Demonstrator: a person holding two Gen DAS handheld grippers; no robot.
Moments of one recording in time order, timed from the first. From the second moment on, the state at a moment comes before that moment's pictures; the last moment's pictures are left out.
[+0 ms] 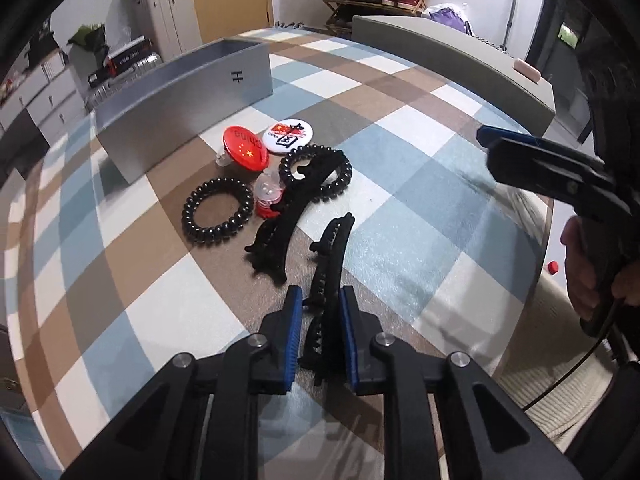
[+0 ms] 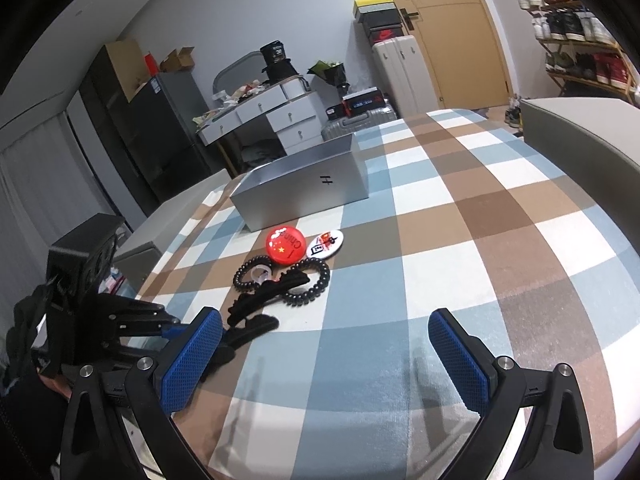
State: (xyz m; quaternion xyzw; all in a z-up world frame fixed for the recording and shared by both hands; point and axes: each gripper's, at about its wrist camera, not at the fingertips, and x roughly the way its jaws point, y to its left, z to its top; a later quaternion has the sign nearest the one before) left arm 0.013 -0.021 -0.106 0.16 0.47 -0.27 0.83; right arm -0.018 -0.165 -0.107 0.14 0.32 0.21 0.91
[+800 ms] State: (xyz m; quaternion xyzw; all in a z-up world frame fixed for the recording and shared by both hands) left arm -0.011 0.065 -0.063 -0.04 0.37 -0.20 0.91; right arm 0.019 -0.117 -0.108 0.13 0.39 0.27 0.87
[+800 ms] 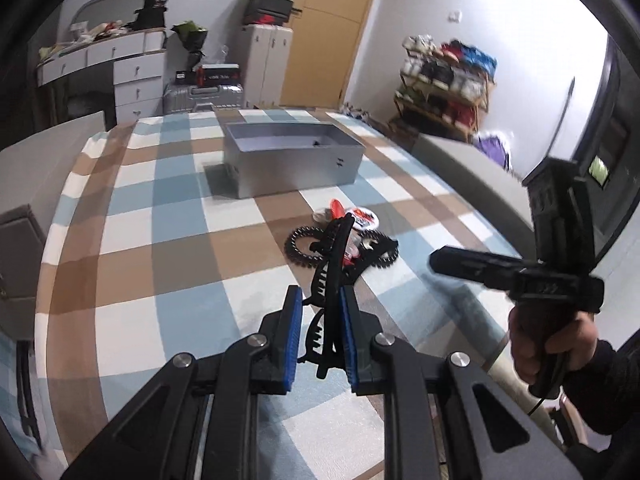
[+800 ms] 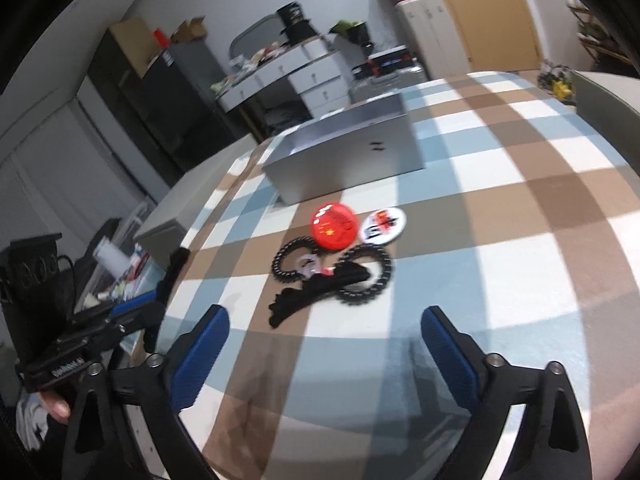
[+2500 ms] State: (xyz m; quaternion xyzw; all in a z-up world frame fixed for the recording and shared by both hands) left arm -0.002 0.075 -0.047 -0.08 0.35 -0.16 0.92; right arm 0.027 -0.070 -0.120 0.00 0.42 0.25 0.87
